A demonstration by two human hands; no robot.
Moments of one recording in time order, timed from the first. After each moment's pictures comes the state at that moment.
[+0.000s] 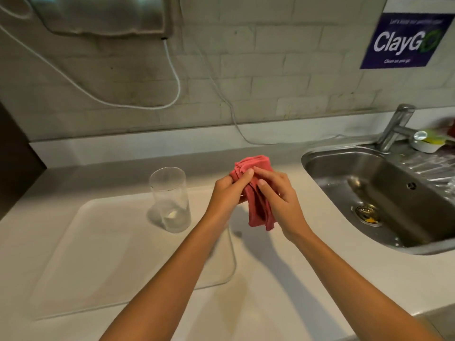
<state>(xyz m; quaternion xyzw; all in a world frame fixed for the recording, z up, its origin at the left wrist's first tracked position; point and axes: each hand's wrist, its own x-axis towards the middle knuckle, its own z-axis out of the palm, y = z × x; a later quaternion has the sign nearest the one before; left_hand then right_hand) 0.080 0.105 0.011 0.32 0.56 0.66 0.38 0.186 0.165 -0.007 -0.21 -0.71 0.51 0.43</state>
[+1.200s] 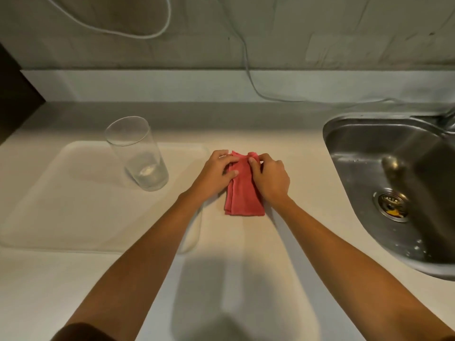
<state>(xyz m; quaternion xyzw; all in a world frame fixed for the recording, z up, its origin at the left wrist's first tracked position) 0.063 0.164 -0.080 0.44 0.80 0.36 0.18 0.159 0.272 -0.104 -0.41 -0.85 0.27 0.21</state>
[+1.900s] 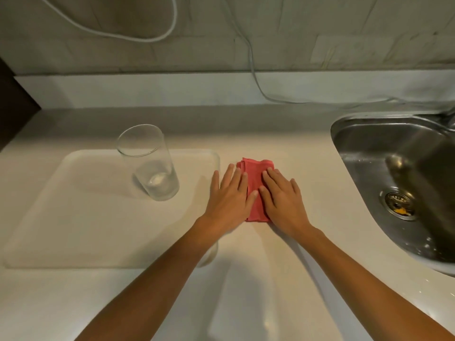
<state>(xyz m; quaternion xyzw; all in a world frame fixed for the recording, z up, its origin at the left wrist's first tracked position) 0.083 0.141 -0.100 0.54 0.84 0.04 0.06 0.191 0.237 -0.115 -0.30 -0.92 0.19 0.14</state>
